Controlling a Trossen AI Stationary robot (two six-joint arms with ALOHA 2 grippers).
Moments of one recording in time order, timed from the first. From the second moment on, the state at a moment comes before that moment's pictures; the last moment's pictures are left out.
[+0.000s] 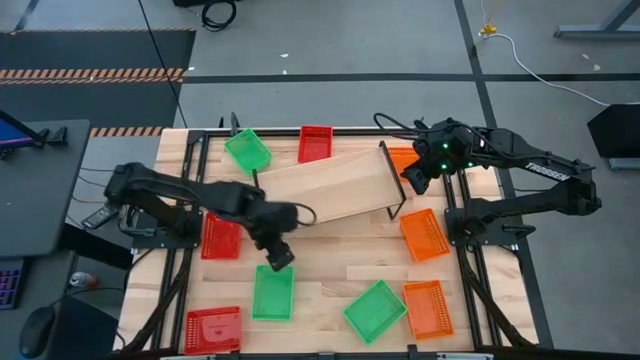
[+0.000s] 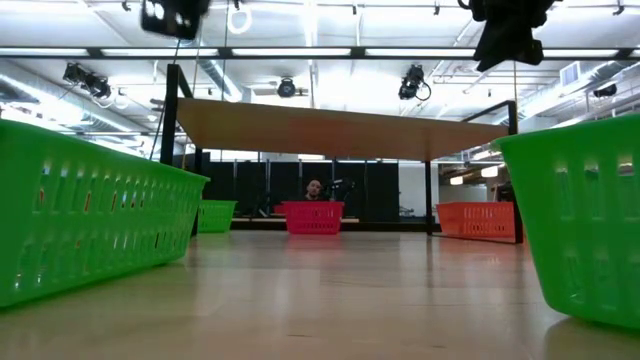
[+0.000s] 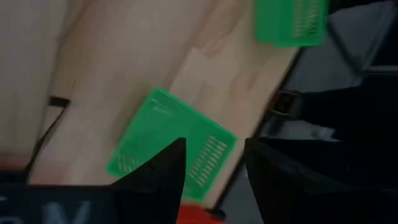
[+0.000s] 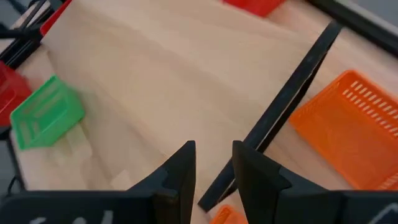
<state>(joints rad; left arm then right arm) -0.20 1.56 1.43 -0.97 0.25 -0.84 -0.31 0.94 1.15 -1.06 -0.05 0.47</state>
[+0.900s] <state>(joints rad) -0.20 1.77 1.52 -1.32 -0.25 -0.54 -0.31 0.93 1.15 -1.12 -0.07 0.42</state>
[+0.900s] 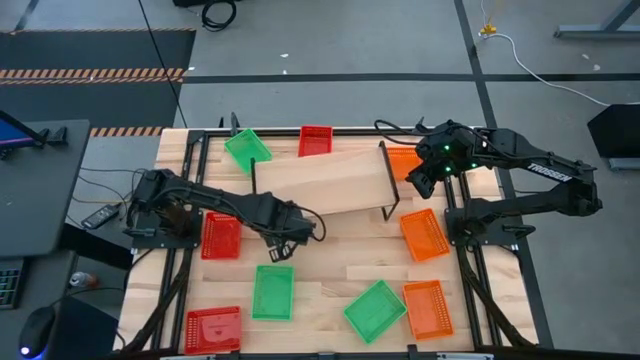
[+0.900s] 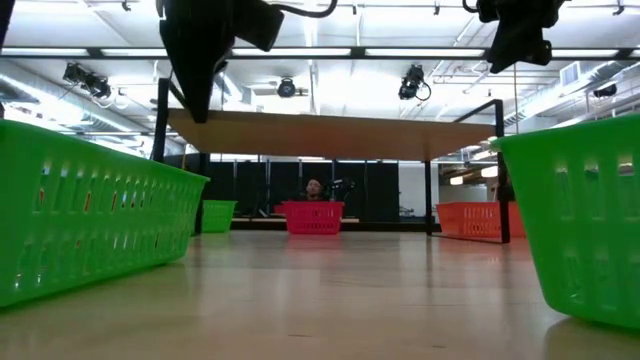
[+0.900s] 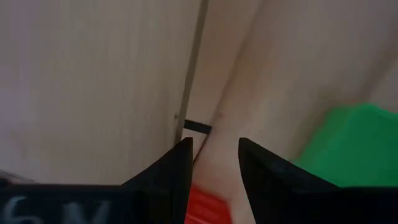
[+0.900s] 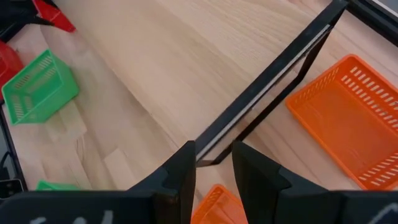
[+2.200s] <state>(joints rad) -0.17 1.76 2.06 -1.15 -0.34 -0.54 -0.16 0.92 1.15 -1.41 -0.25 0.67</state>
